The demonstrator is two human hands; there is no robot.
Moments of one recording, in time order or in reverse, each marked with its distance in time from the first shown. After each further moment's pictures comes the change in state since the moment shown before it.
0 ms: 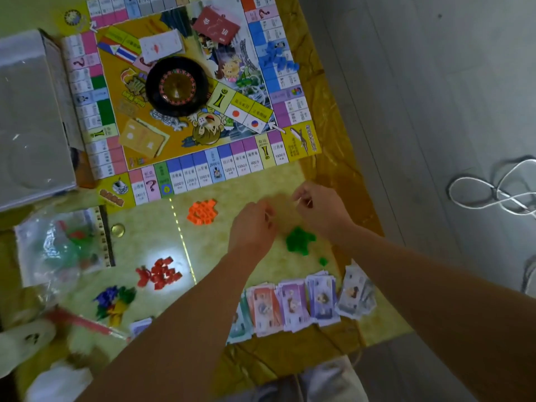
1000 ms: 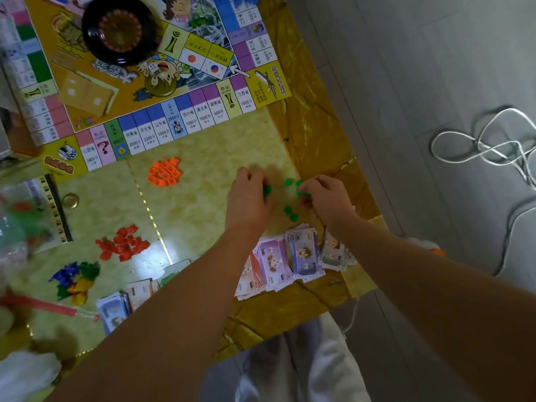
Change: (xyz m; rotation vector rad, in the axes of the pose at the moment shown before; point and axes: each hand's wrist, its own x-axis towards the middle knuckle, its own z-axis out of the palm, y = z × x) left_hand -0.027 -0.005 0.072 0.048 0.160 0.205; right_hand -0.067 0.072 0.035 0.636 0.183 0.360
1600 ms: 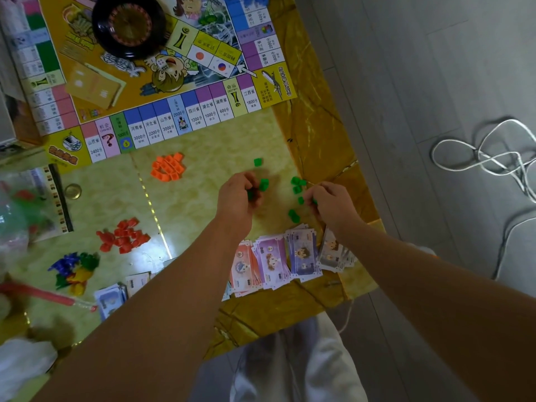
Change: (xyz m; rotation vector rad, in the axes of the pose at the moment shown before) left_hand 0.006 0.006 -0.016 -1.413 0.070 -0.776; right_hand 0.002 0.008 -0.010 -0.088 -0.056 0.001
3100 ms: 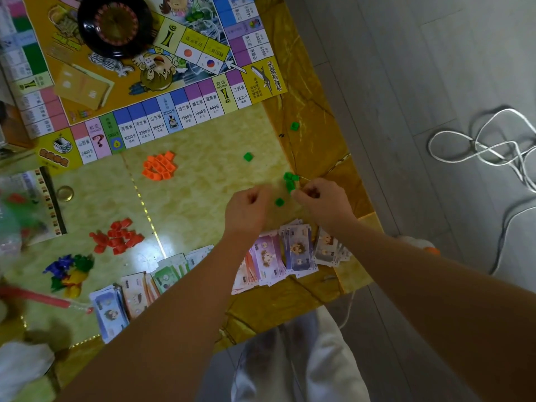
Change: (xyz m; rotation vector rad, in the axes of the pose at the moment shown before) left_hand -0.018 -0.031 -0.005 0.835 -0.060 0.323; right_hand 0.001 0.014 -0.006 -0.395 0.008 -0.136
